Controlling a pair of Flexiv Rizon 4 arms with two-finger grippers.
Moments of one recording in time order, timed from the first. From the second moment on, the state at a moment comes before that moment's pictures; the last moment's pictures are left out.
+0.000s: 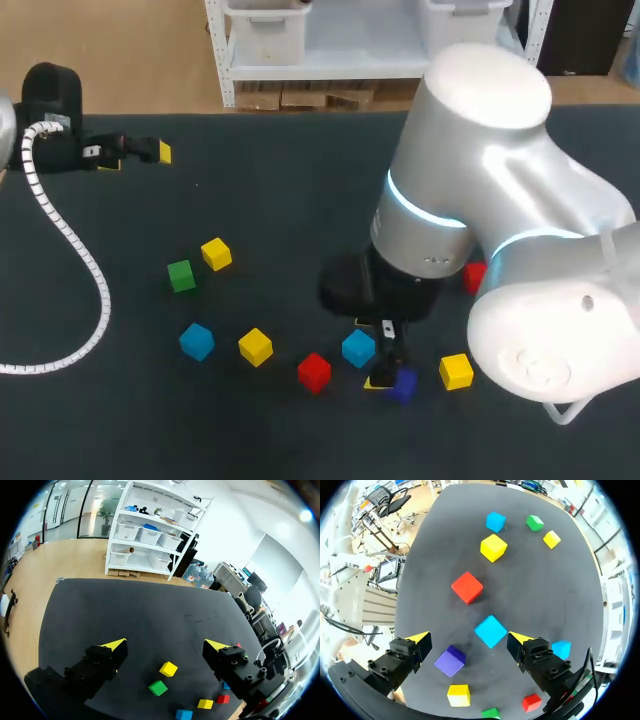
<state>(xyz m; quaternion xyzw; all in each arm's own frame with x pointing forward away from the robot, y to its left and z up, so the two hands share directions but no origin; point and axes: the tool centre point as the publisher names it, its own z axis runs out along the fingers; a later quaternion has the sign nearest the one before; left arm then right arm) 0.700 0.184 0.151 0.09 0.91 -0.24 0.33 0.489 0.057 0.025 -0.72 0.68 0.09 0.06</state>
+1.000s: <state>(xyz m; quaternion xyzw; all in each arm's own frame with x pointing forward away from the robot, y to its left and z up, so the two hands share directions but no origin) 0.700 0.184 0.151 0.09 0.91 -0.24 0.33 0.518 0.063 -0.003 -0.75 0.66 0.06 0.06</state>
